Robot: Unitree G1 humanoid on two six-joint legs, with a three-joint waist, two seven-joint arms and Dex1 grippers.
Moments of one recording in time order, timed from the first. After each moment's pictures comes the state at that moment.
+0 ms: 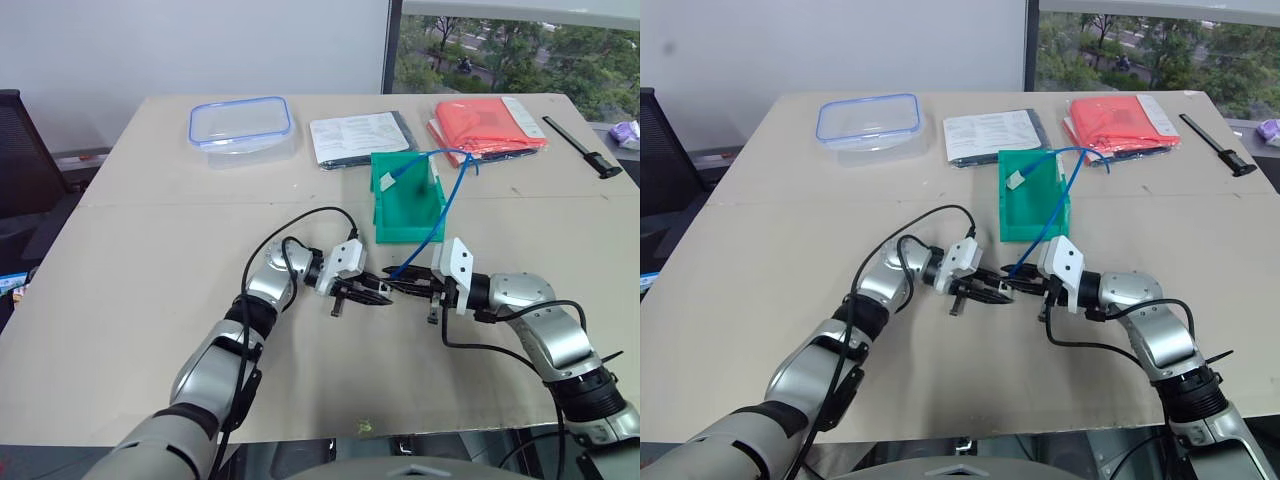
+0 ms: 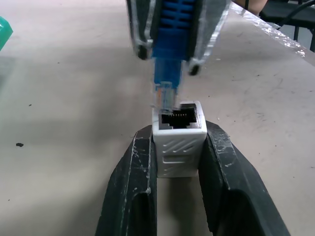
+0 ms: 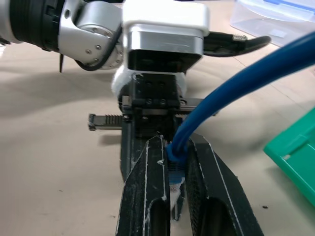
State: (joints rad) left arm -0.74 0.27 -0.31 0.81 -0.14 -0.27 -1.50; right arm -0.26 -0.51 0.24 -0.18 0.31 0.19 0.95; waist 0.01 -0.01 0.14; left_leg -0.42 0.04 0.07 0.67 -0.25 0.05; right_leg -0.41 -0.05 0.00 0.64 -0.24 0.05
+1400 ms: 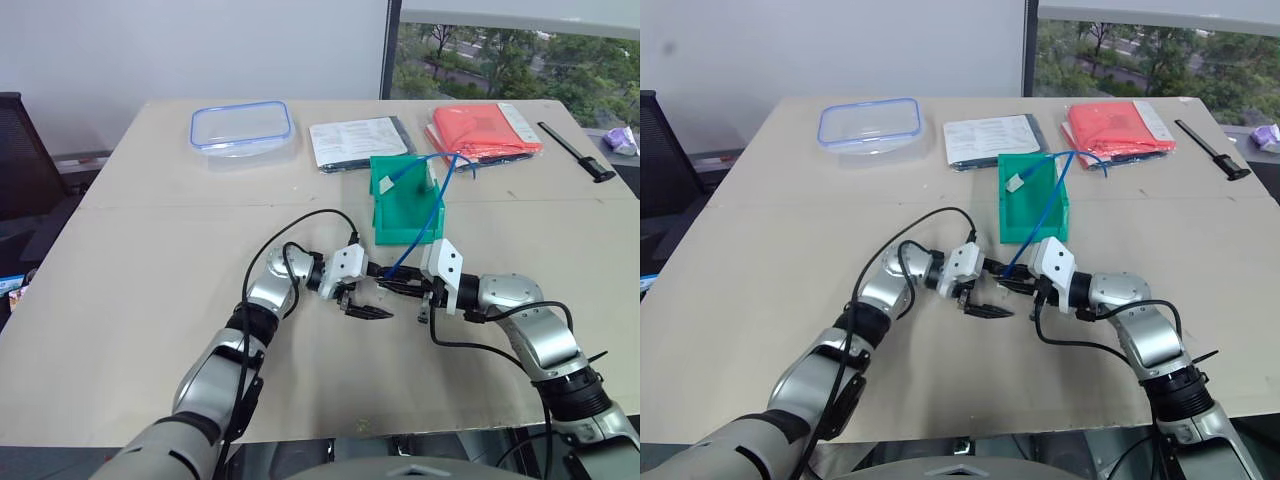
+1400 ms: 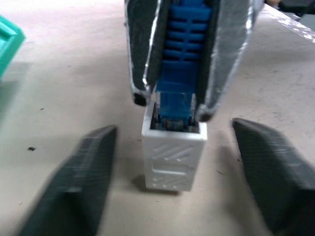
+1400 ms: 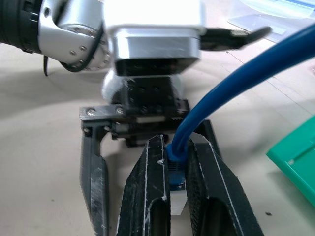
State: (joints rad) left arm -0.62 0.28 -0.26 0.62 -0.11 -0.21 -1.41; right arm -0.28 -0.47 0.22 -0.17 0.26 0.22 0.94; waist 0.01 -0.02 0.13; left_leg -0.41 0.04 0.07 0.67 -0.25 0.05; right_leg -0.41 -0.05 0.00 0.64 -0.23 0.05
